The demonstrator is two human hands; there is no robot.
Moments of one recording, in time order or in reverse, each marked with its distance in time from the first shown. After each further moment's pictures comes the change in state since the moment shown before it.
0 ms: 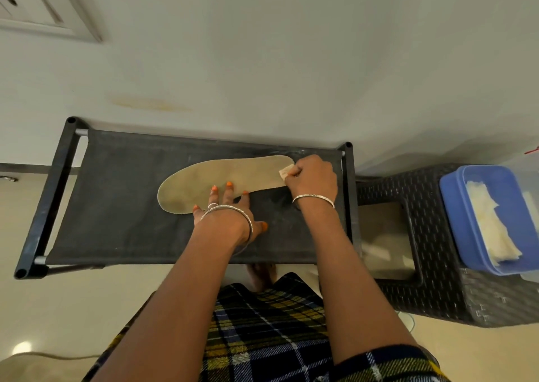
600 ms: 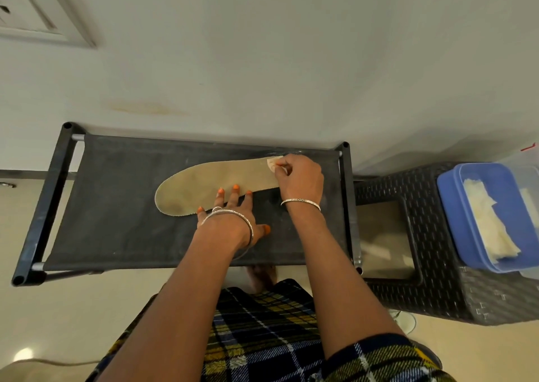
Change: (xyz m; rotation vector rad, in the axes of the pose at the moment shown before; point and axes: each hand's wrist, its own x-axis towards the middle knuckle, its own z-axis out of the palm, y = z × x) left_hand -0.004 0.008 0.001 -0.005 0.014 0.039; right_hand -0.008 -0.011 0.014 0.241 0.133 -0.122
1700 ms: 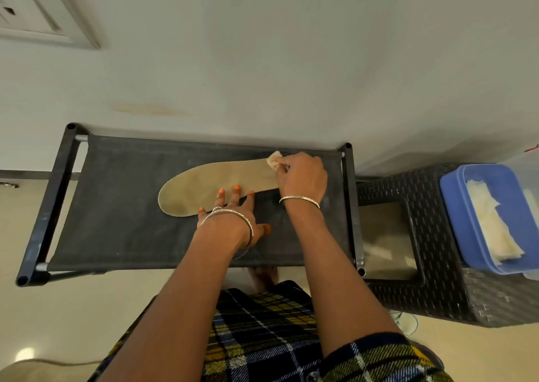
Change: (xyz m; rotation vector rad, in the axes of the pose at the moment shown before) left_hand -0.001 -0.004 -0.003 -0.010 -0.009 0.013; right_hand 0.006 -0.007 0.003 -0.271 0.021 -0.007
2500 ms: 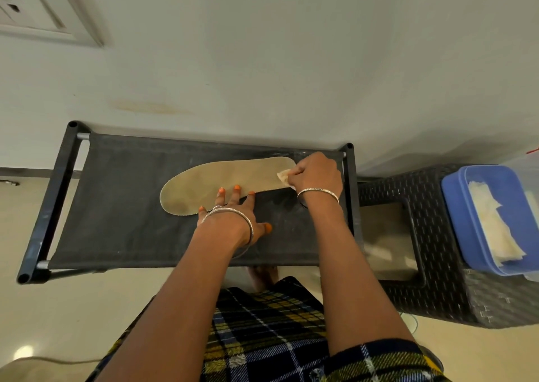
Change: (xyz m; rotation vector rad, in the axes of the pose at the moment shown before) left_hand 0.000 -0.003 -0.002 0.010 -0.008 0.014; right_hand 0.015 0.020 -0.014 0.050 -0.210 0.183
